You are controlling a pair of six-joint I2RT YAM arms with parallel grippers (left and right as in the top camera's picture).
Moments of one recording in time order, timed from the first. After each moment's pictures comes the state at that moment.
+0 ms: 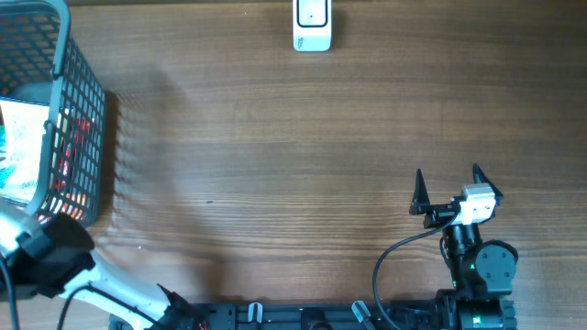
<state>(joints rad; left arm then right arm) 0.70 1.97 2.53 -1.42 -0.16 -0.28 0.00 0.02 0.01 0.00 -0.07 -0.07</state>
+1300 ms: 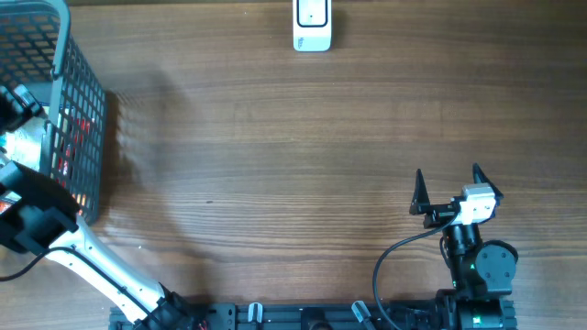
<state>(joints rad) 0.71 2.34 2.39 -1.52 0.05 0.00 0.00 0.02 0.01 0.00 -0.07 -0.07</state>
